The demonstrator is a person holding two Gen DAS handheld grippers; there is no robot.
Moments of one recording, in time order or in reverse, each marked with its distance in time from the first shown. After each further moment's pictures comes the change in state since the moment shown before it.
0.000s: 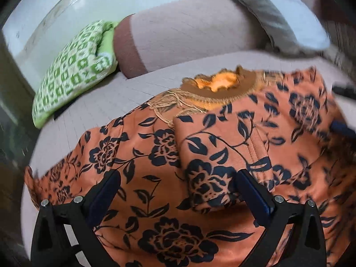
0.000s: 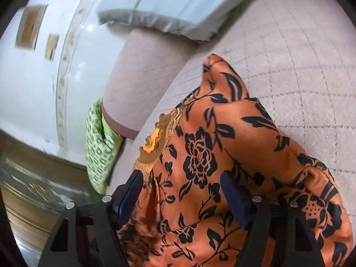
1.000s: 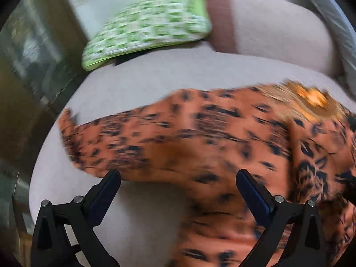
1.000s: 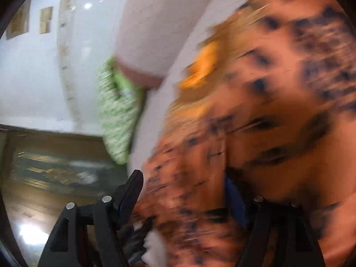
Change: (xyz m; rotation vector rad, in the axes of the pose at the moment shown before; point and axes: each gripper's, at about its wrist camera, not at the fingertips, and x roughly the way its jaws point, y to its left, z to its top) left arm 0.006 0.158 -0.035 -0.391 0.157 0.210; right arm 0.133 0.088 -0.073 0.061 0.315 0.217
